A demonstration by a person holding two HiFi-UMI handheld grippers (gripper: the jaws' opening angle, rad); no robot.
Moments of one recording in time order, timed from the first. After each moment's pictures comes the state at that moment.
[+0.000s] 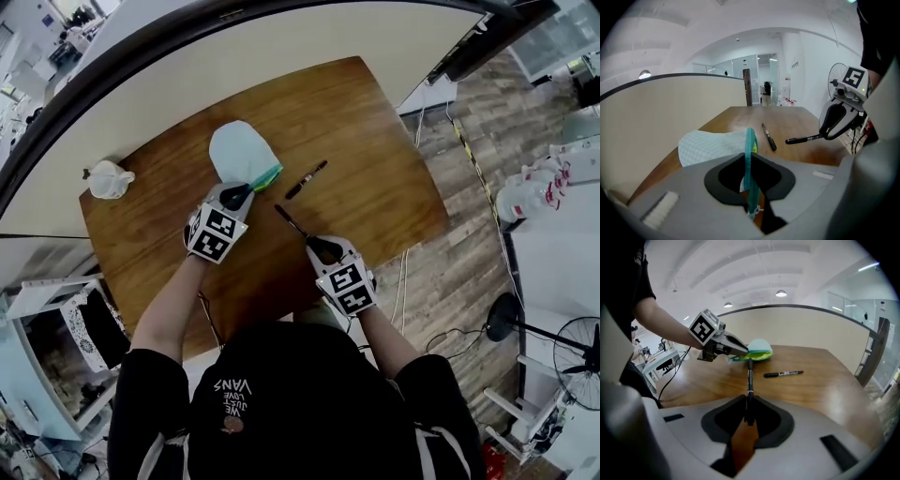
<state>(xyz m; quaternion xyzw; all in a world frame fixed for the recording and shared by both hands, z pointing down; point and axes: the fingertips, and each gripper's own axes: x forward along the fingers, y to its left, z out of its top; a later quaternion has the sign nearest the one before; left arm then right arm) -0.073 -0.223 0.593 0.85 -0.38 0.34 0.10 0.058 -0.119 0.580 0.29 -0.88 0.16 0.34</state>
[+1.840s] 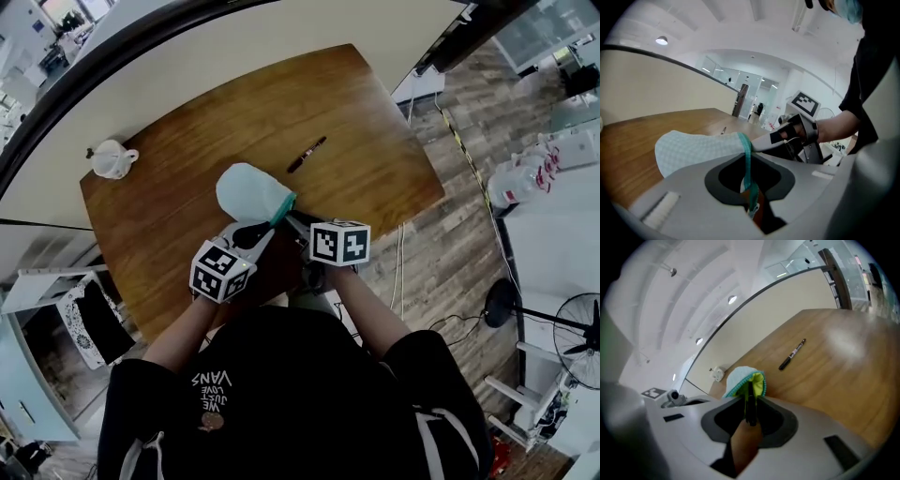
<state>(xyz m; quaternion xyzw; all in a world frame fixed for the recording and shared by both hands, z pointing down) -0.021 -0.074 0.543 0.90 -0.32 0.17 0.25 0.010 -0.111 0.563 0.35 -0.81 0.45 0.16</state>
